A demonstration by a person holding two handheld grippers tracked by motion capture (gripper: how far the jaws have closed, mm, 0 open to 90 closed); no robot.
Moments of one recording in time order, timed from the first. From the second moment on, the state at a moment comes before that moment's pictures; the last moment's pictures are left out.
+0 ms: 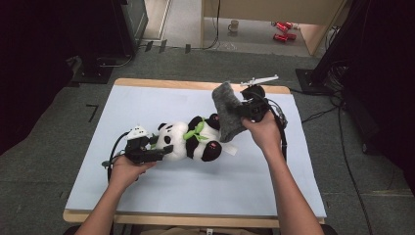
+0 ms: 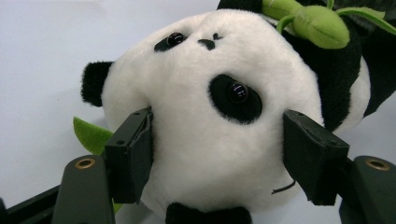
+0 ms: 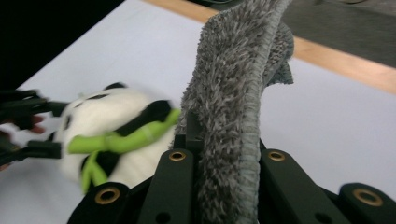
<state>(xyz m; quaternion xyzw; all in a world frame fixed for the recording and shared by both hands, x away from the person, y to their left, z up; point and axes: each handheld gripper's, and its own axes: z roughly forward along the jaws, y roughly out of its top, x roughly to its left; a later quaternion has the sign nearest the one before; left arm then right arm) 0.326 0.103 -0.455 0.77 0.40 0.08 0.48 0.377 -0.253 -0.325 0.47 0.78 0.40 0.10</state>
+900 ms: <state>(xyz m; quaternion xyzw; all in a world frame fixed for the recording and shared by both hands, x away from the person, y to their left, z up) 0.325 0.102 -0.455 0.78 0.40 0.08 0.48 0.358 -0.239 -0.389 0.43 0.79 0.42 0.10</state>
